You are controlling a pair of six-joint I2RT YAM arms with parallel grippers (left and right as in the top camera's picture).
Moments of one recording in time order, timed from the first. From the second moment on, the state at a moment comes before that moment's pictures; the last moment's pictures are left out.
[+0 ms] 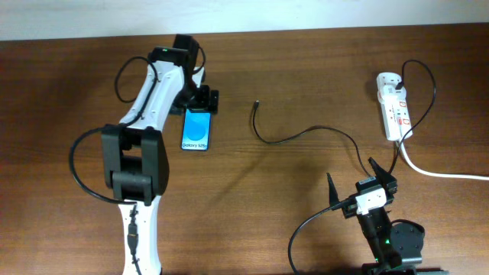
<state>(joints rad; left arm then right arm) -0.19 2.36 2.06 -1.19 0.07 -0.11 0.01 0.01 0.01 -0.05 -0.23 -0.29</state>
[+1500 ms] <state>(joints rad) -0.21 2.48 2.18 -1.29 -0.01 -0.10 0.01 0.01 0.01 -0.05 -0.23 -0.29</state>
